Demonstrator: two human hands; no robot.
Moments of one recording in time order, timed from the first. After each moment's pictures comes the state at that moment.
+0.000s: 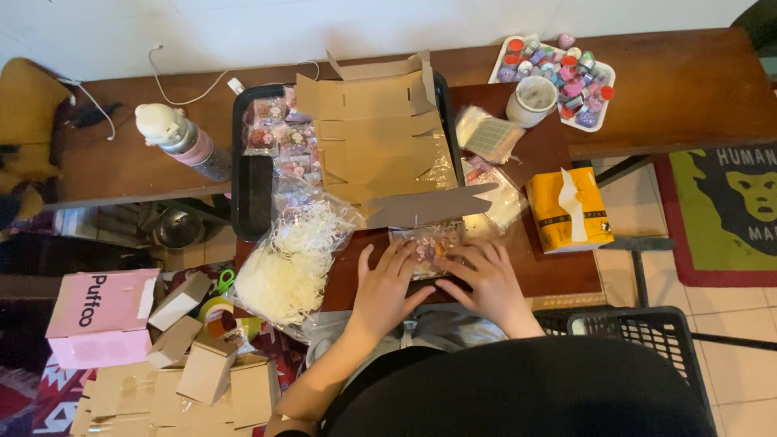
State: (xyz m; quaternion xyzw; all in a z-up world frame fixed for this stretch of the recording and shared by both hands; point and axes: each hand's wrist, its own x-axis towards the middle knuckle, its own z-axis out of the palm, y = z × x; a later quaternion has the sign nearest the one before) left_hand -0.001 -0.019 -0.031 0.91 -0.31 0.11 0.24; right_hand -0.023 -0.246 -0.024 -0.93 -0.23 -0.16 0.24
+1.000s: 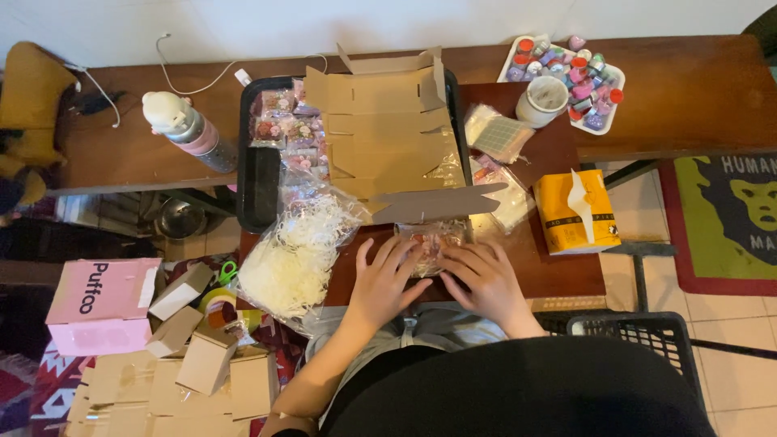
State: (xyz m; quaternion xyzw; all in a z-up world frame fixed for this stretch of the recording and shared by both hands) left_hand 0.003 -0.006 -0.041 0.90 -0.33 0.19 0.23; right_hand -0.019 -0.239 -0.028 -0.92 -0.28 -0.19 0.22
